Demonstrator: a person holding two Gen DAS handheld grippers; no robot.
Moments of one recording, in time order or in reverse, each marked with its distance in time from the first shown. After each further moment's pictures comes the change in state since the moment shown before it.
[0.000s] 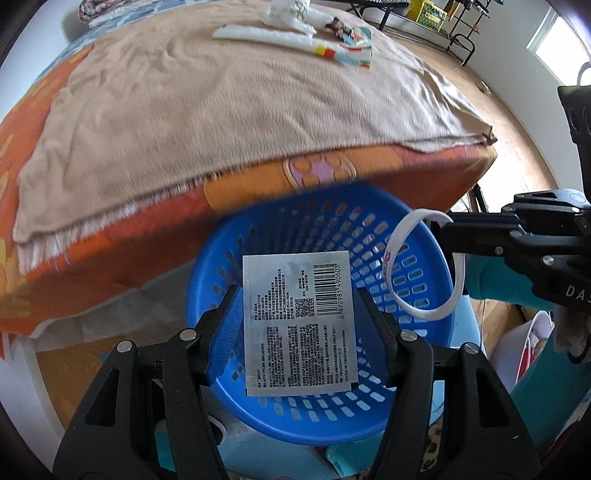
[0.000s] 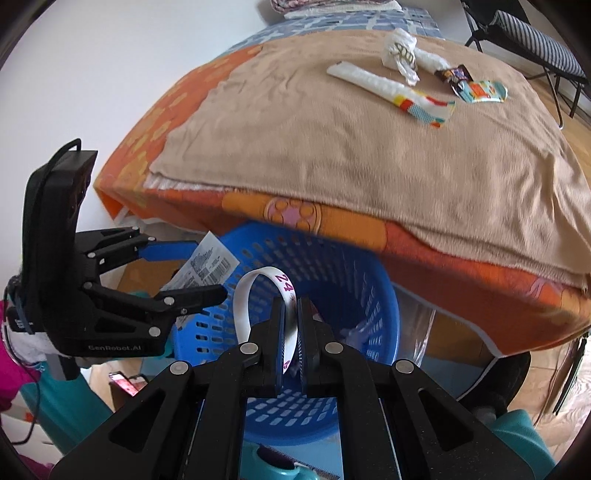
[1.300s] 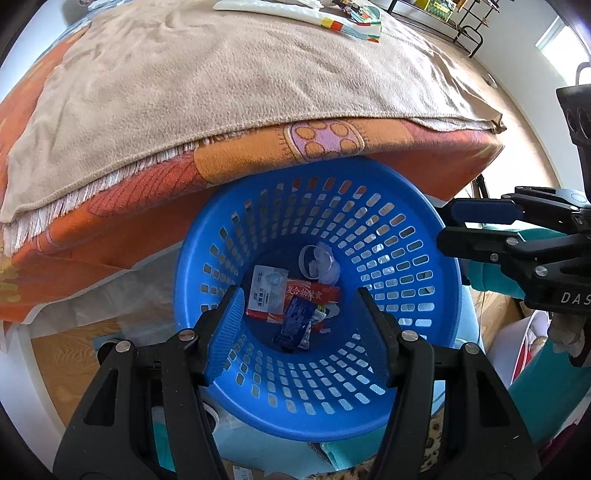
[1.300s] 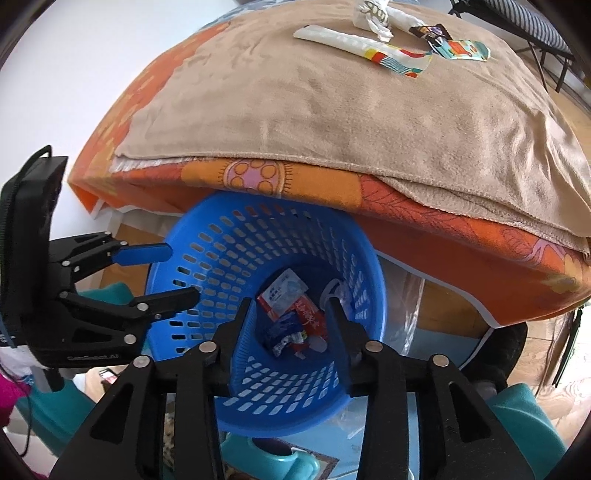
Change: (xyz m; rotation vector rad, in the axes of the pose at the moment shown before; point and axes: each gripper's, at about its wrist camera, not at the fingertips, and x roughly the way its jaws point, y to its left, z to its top) left arm 0.014 0.001 -0.003 -0.028 0.062 -0.003; right arm 0.018 -0.015 -0.004 0.074 0.092 -0.074
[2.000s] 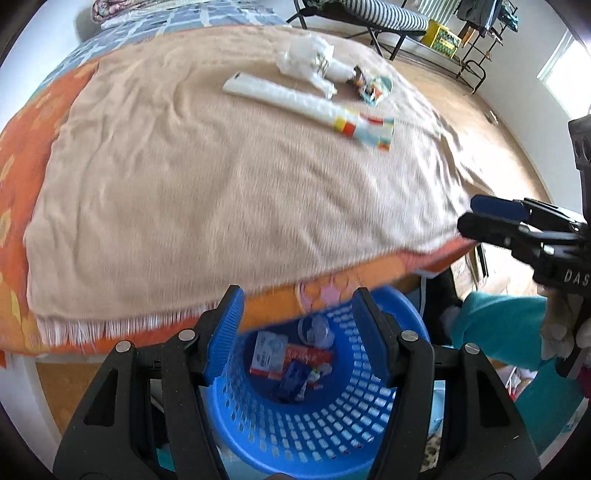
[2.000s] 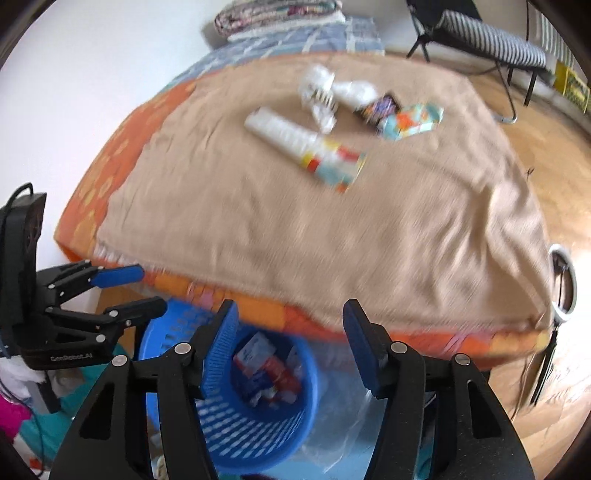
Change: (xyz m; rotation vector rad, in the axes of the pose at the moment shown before) left arm -0.040 0.008 0.091 -0.044 -0.128 -0.010; right arm -0.061 -0.042 0.073 0.057 -0.192 -0.074
